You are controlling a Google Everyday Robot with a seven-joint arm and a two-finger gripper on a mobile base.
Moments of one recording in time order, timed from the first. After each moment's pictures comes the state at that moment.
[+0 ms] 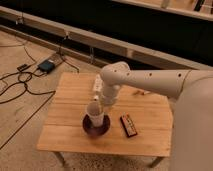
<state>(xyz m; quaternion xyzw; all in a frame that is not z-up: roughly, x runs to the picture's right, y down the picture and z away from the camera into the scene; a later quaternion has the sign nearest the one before) -0.002 0.137 0.764 -0.37 0.20 0.63 0.65</state>
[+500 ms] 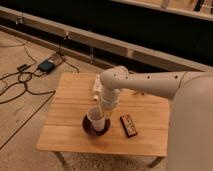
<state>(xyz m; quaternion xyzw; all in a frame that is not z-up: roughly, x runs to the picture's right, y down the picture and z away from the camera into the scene) -0.005 0.158 0.770 -0.36 0.21 0.62 0.67</state>
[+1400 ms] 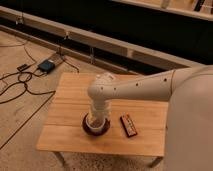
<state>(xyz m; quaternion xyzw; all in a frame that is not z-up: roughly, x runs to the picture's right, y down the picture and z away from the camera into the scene) -0.033 0.168 0.764 -0.29 0.18 0.59 0.73</state>
